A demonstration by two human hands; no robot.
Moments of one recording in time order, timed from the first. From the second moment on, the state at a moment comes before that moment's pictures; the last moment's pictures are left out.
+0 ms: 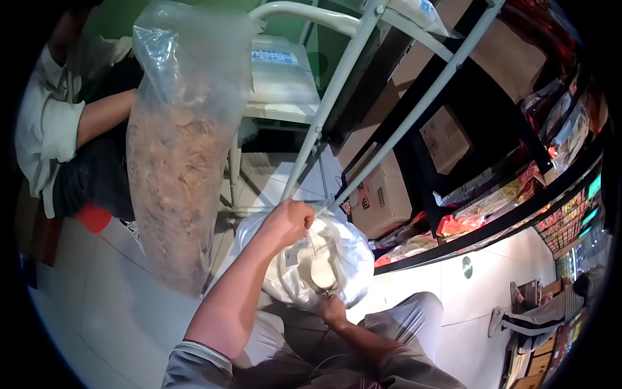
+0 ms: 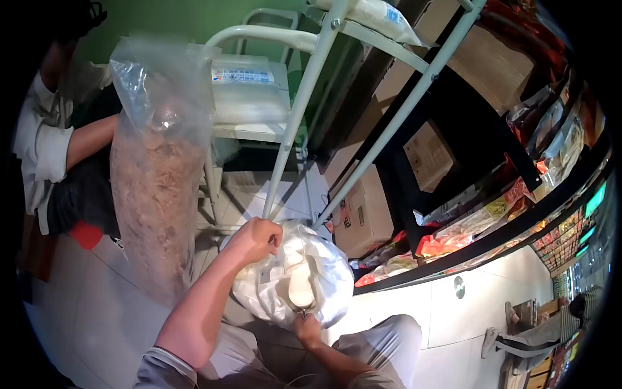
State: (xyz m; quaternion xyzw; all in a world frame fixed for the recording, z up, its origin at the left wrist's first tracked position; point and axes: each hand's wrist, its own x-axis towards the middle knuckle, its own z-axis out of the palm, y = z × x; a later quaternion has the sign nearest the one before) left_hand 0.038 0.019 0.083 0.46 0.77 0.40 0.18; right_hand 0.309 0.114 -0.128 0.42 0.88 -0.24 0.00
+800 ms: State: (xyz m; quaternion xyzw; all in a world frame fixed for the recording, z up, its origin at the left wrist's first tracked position) left_hand 0.048 0.025 0.080 0.48 0.77 0.38 0.16; right_hand 0.324 0.099 0.006 0.46 0.83 -0.31 -0.07
